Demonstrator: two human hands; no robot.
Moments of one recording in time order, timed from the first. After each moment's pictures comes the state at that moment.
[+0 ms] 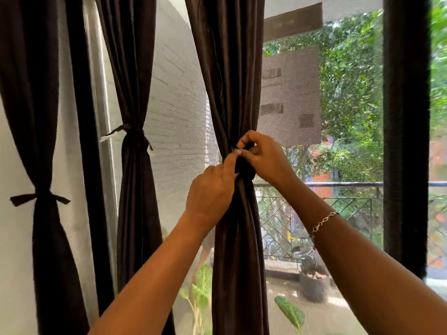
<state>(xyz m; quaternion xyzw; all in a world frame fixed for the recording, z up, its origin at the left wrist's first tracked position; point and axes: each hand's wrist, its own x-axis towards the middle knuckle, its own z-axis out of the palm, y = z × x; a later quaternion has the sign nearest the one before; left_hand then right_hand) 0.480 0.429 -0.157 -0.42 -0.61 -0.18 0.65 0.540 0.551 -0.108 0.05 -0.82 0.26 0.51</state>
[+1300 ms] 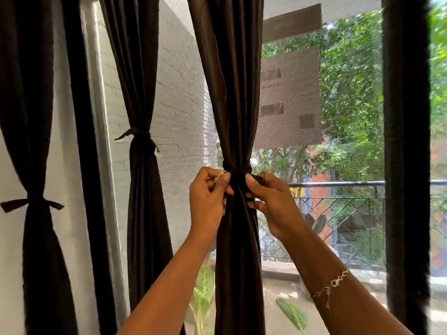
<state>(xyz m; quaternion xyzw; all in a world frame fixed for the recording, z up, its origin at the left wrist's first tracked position) 0.478 0.422 -0.169 -0.41 -0.51 -0.74 0.15 0.550 0.518 -0.171 0.05 -0.63 0.66 0.41</state>
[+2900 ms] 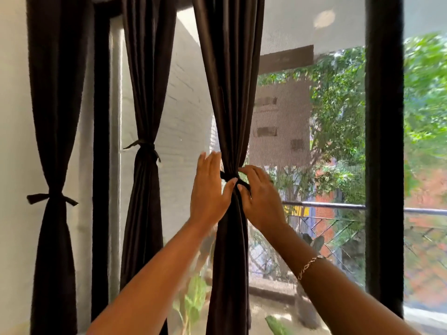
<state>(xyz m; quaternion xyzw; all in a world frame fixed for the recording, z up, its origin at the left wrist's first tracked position) 0.497 0.439 -0.146 -0.41 -0.68 -0.42 0.45 0.569 0.538 -0.152 0.02 -0.81 0.09 0.58</state>
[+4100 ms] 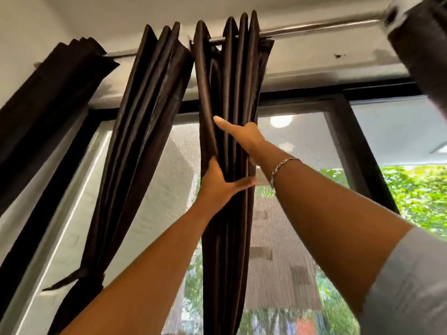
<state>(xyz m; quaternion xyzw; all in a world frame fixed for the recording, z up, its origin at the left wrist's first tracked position) 0.437 0.485 0.113 -0.55 -0.49 -0.60 0.31 0.517 0.525 0.203 0.05 -0.75 0.30 0.58</state>
